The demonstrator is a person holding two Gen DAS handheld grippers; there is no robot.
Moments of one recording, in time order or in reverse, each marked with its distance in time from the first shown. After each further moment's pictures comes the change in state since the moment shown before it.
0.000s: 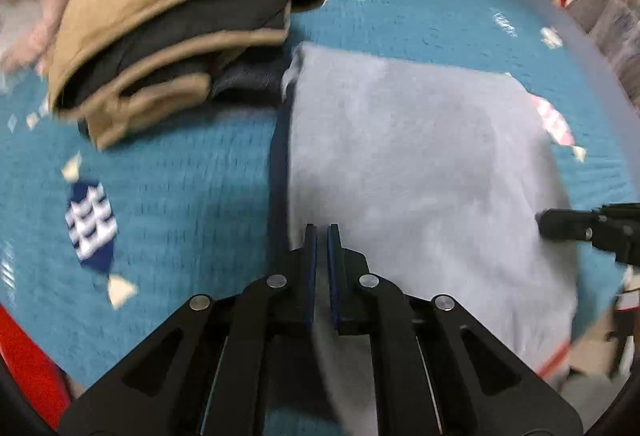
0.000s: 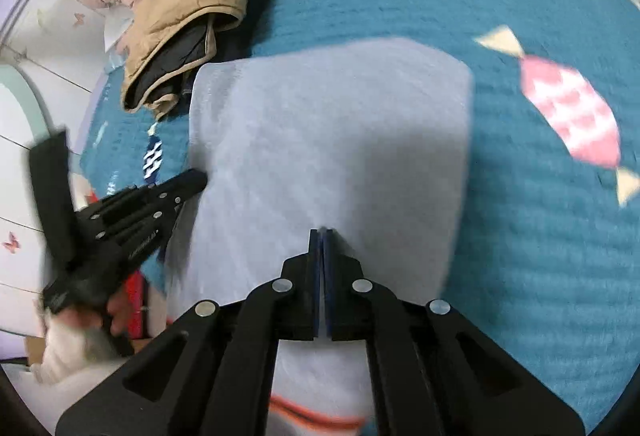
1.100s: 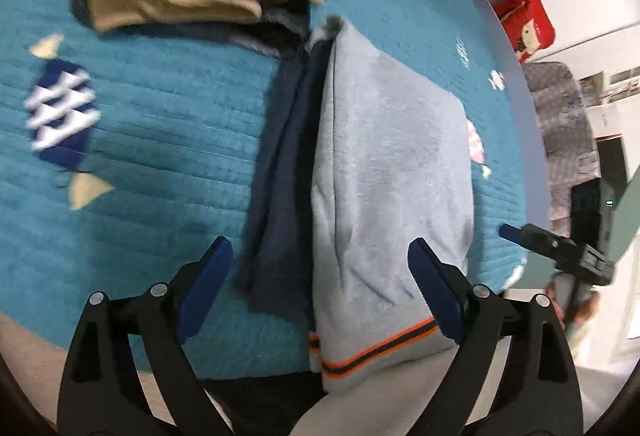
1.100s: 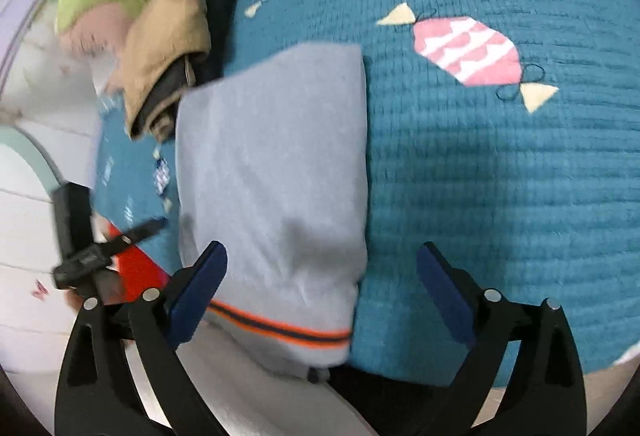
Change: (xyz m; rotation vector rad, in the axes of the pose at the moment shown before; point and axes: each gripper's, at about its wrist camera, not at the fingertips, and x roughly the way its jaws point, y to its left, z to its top) left arm -0.011 0.058 -0.015 -0.265 0.180 -0.433; right arm -0.036 -0.027 -0.017 0.178 -0.038 0.067
